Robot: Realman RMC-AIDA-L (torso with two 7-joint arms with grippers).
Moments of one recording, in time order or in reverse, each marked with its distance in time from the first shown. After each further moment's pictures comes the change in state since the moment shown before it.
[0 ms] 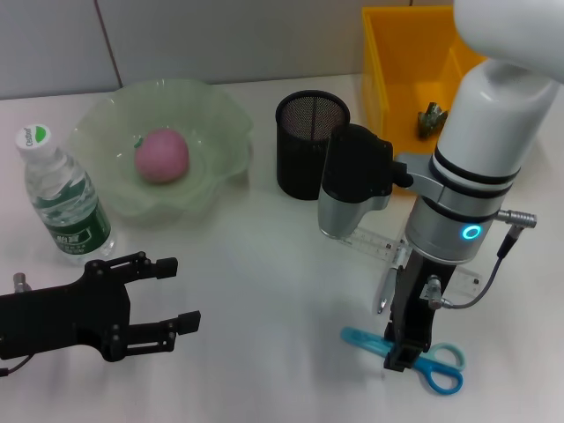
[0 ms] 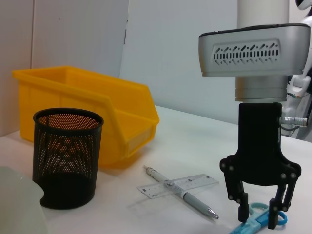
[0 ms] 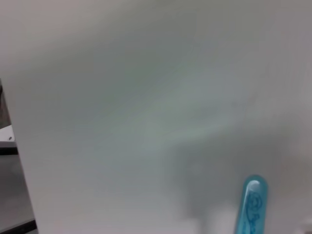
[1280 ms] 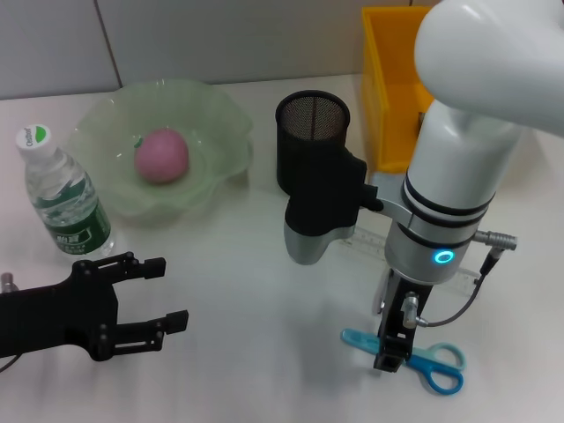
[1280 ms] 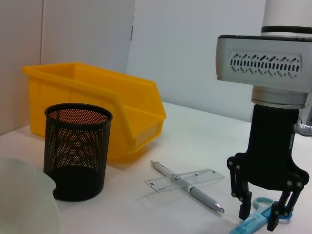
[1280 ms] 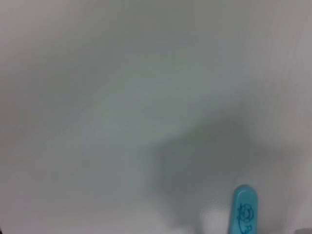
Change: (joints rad) left arm 0.008 0.015 -0.002 0.008 0.000 0.000 -0.012; right arm -0.061 0.001 -0.247 -0.196 0.011 0.042 0.285
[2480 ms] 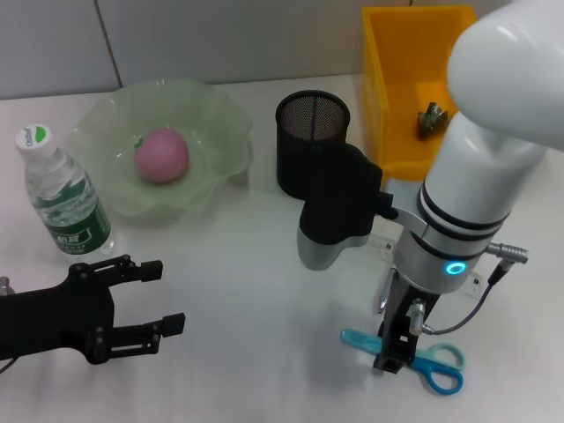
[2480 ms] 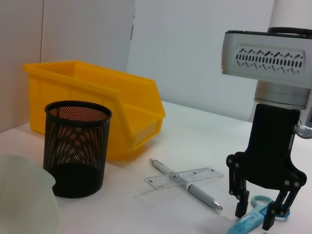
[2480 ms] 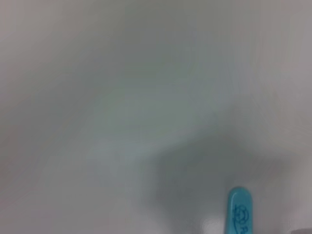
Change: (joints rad) left arm 0.007 0.005 0.000 -0.002 -0.001 0.006 0.000; right arm -0.099 -0.006 -0.015 -0.121 -0.024 0.021 0.018
